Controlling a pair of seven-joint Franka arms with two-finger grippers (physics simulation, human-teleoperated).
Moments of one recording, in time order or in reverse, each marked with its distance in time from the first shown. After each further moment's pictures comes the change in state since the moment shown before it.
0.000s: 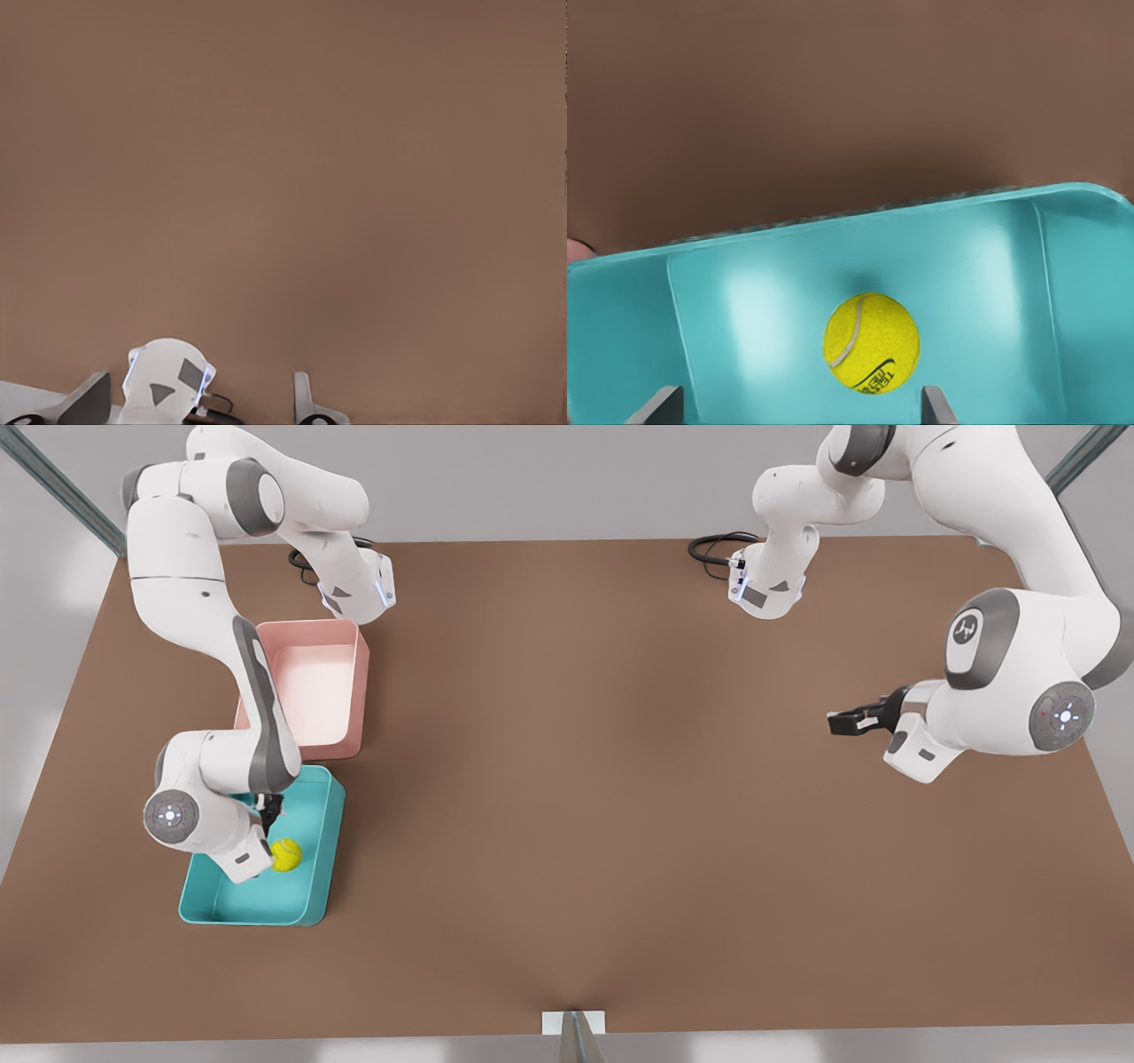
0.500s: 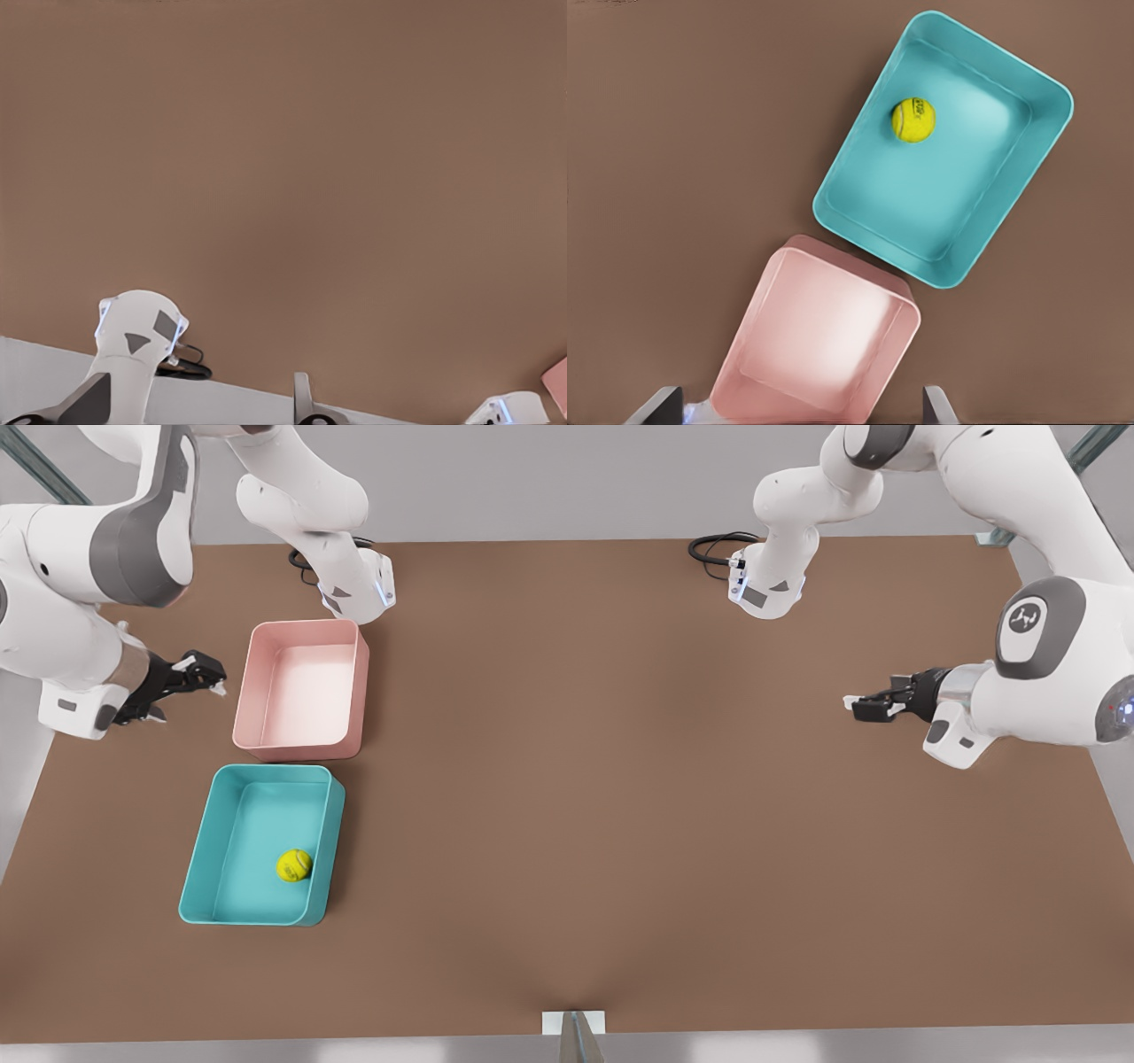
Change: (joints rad) left arm 0.153 -0.040 -0.110 -0.041 -0.070 -0.054 -0.054; right arm -0.034 -0.458 0.000 0.102 0.080 -0.636 0.829
